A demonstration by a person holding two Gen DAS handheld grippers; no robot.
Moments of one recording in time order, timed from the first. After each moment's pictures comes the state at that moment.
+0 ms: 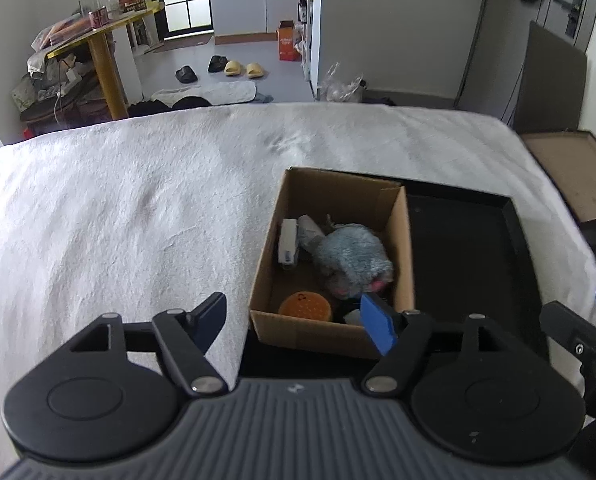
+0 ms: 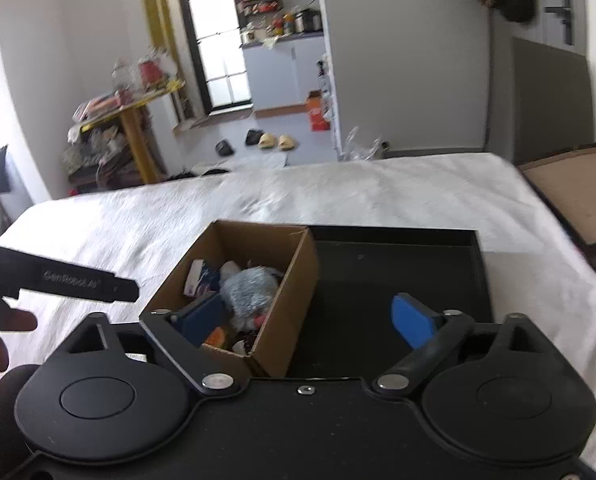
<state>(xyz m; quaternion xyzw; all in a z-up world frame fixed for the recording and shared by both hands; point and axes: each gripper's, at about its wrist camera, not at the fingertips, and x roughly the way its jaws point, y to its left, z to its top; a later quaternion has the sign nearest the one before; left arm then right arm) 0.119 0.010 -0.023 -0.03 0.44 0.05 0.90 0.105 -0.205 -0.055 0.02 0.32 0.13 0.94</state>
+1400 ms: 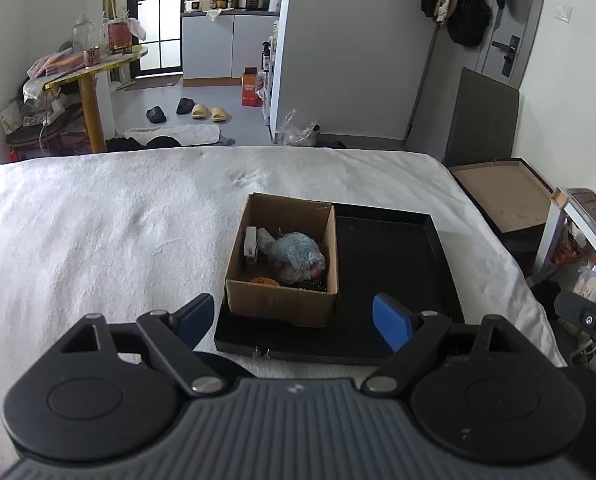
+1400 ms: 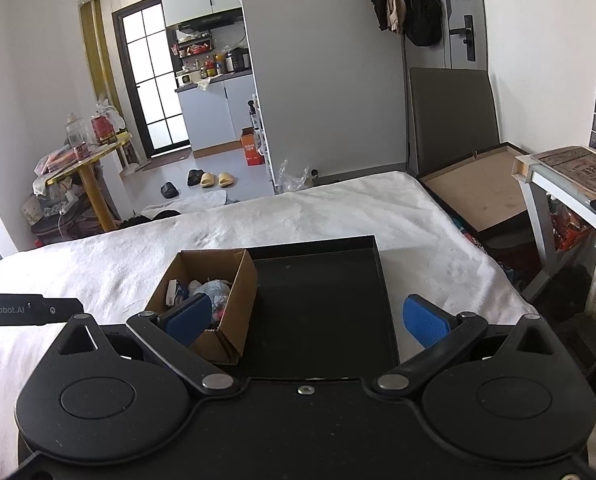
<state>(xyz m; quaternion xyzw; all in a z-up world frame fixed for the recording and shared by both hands) -0.007 0.003 0.041 -0.05 0.37 -0.01 0.93 -0.012 -0.251 0.005 0.05 0.28 0.03 0.96</state>
